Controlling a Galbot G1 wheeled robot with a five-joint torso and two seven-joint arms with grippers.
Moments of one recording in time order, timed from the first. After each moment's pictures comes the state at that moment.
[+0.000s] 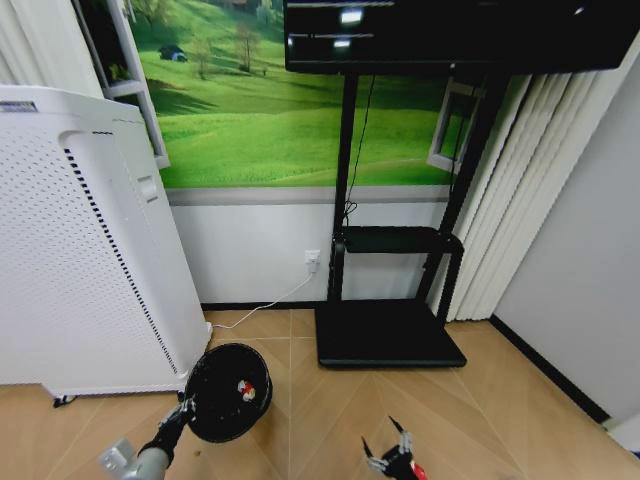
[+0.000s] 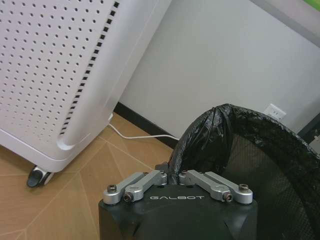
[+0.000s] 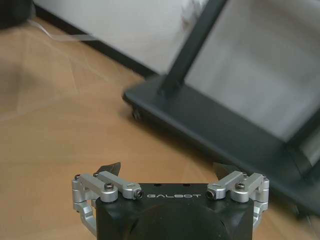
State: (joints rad) left arm 1.72 -1.31 -0.77 -2.08 -0.91 0.24 -0.08; right arm -1.68 1.13 0.32 1.68 -0.20 0.19 0.16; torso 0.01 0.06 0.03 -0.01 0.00
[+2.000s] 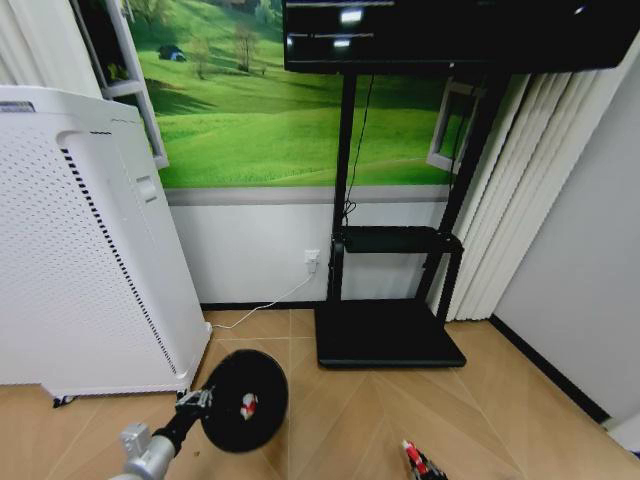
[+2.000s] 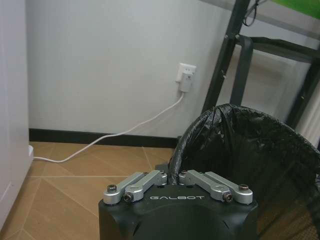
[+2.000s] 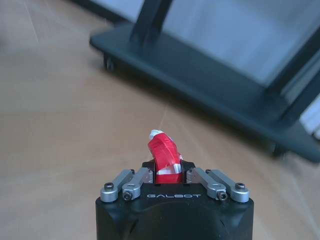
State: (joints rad) left arm 1.67 -1.20 -0.74 -2.04 -0.54 0.25 0.32; right arm -1.67 1.08 0.39 1.58 -0.01 0.08 0.15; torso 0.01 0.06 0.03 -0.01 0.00
